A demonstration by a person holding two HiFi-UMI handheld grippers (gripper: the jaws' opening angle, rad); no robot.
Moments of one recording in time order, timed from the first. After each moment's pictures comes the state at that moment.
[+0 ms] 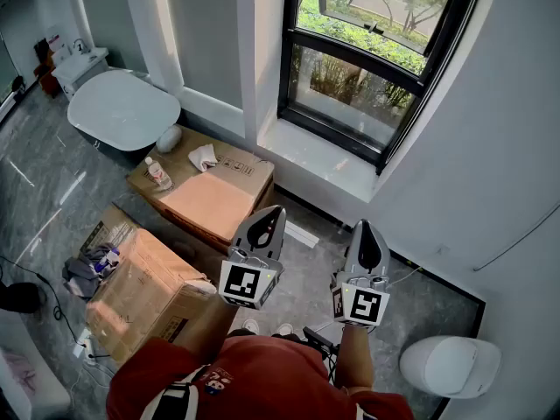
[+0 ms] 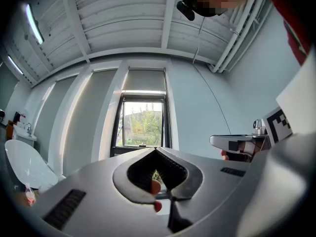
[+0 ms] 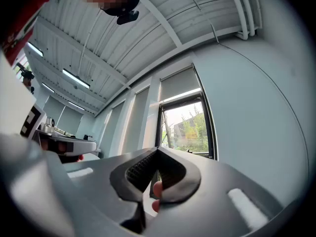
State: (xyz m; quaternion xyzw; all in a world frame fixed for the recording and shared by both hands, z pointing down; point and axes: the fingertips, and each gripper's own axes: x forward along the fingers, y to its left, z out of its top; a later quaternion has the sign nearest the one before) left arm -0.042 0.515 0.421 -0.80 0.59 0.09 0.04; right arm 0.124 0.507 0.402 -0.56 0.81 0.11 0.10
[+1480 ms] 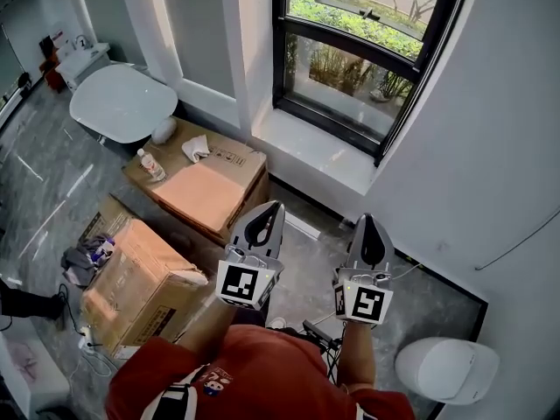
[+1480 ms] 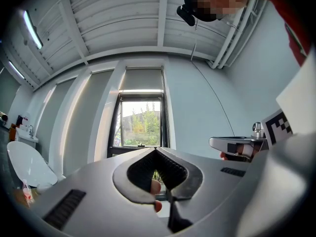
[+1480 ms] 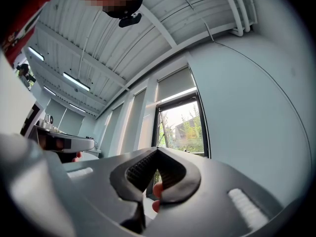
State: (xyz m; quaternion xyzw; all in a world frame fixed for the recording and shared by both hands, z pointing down) left arm 0.027 0.499 0.420 -0.79 0.60 0.07 0.05; right arm 0.193 0.481 0.408 -0.55 0.82 0.12 0.10
